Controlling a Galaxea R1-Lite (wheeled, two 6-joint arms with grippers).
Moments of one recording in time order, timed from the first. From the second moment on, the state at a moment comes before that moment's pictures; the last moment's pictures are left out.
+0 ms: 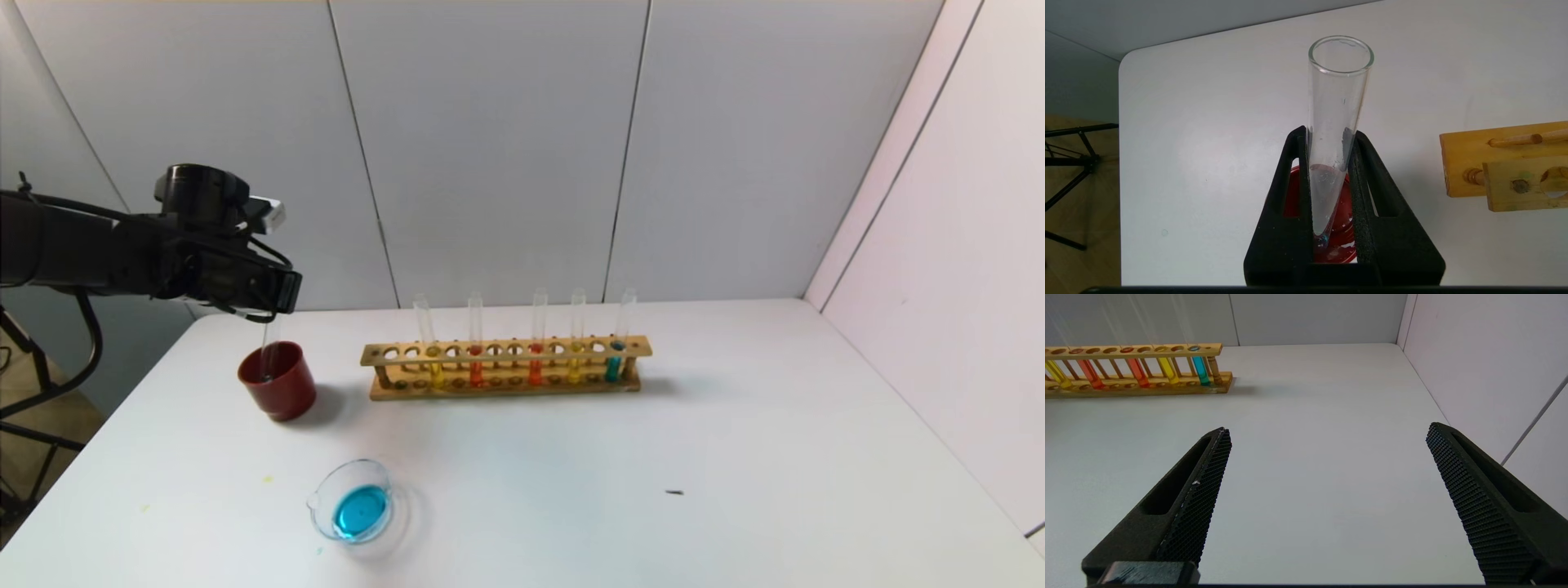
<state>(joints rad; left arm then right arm) 0.01 1.97 -1.37 0.02 0.07 0.15 0.00 0.00 0.00 -0.01 0.00 0.02</state>
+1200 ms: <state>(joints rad) 0.01 1.90 -1.10 -0.25 0.06 0.16 0.00 0.00 0.00 -0.01 0.00 0.02</state>
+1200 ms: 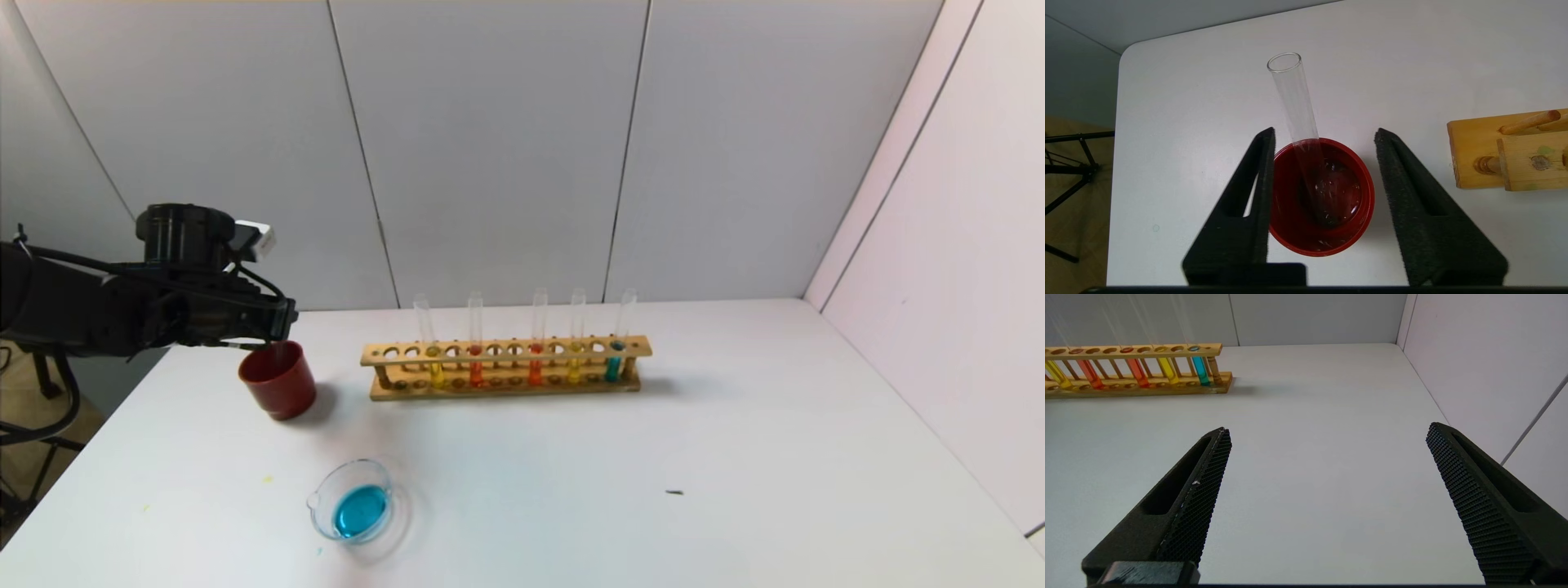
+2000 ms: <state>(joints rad) -0.07 1.70 -0.93 -0.25 0.05 0.15 0.00 0.00 0.00 -0.01 0.00 0.02</state>
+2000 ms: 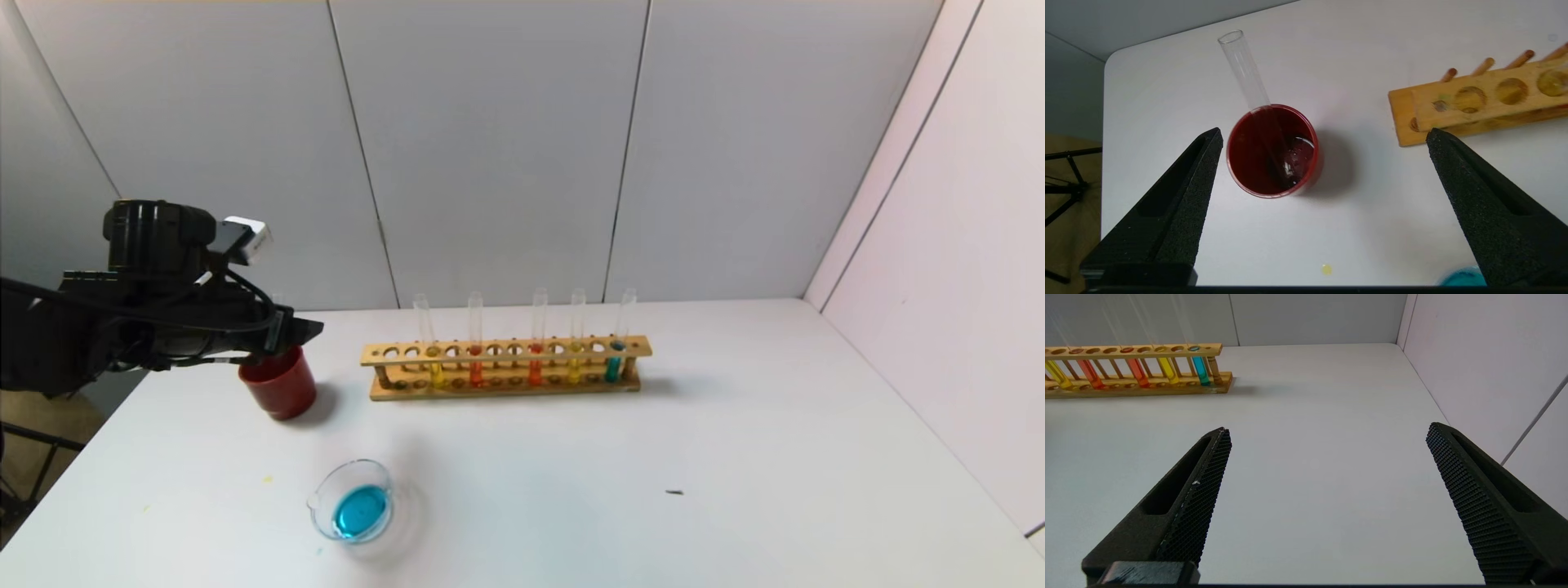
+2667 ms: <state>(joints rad) -0.35 1.57 -0.79 -0.33 0.16 -0.08 0.00 0.00 0.00 -0.01 0.00 0.02</state>
